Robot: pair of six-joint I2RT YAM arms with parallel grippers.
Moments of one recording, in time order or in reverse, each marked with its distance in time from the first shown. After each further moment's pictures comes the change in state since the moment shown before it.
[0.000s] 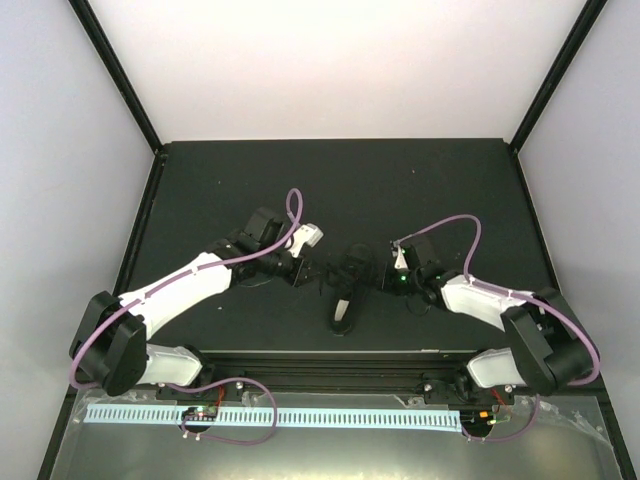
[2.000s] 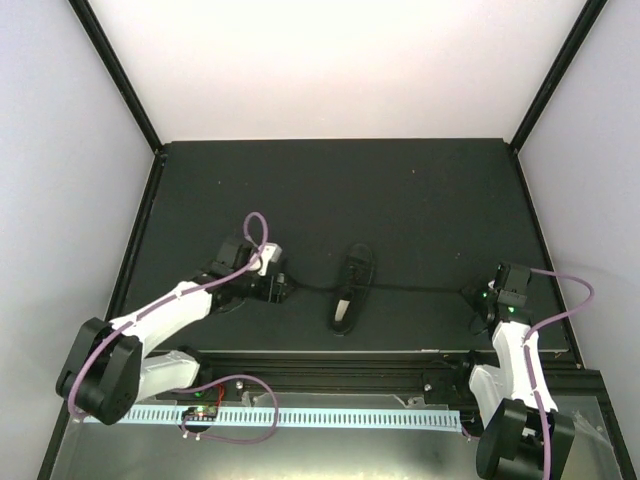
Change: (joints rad) left arm 0.256 -0.165 -0.373 0.115 -0.182 -0.087; right arm -0.779 -0.588 -0.191 -0.434 0.175 -0.063
